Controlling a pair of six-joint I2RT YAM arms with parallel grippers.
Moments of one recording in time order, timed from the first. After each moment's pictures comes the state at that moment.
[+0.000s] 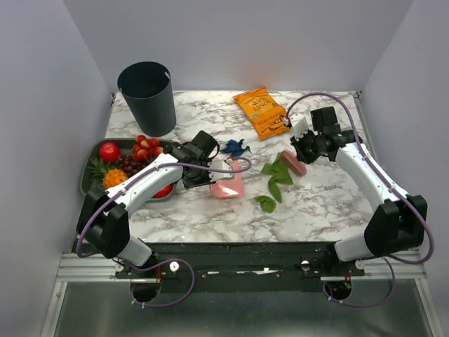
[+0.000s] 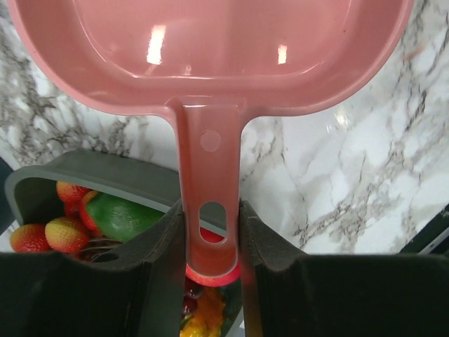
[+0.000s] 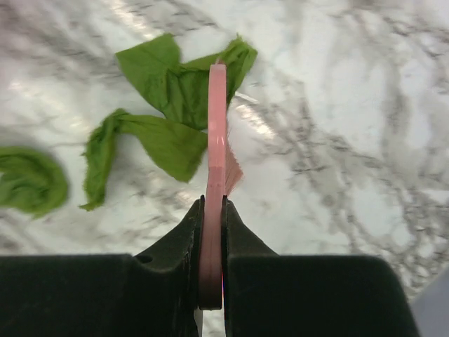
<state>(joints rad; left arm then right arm) -0.63 1.49 1.19 -0.93 0.00 0.78 0.20 1.47 1.21 -0.69 -0.13 -0.51</state>
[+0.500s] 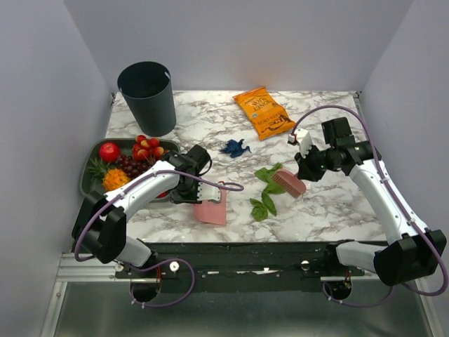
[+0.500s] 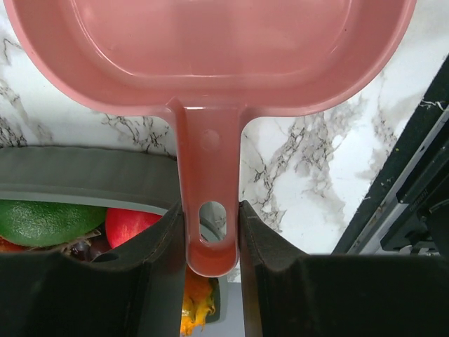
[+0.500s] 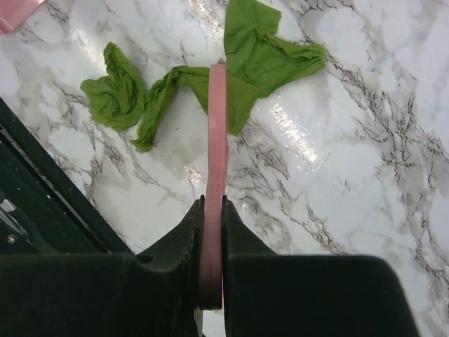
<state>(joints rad) -0.61 1.44 1.04 -1.09 -0.01 0.99 0.22 1.25 1.17 -0.99 -0.42 -0.63</state>
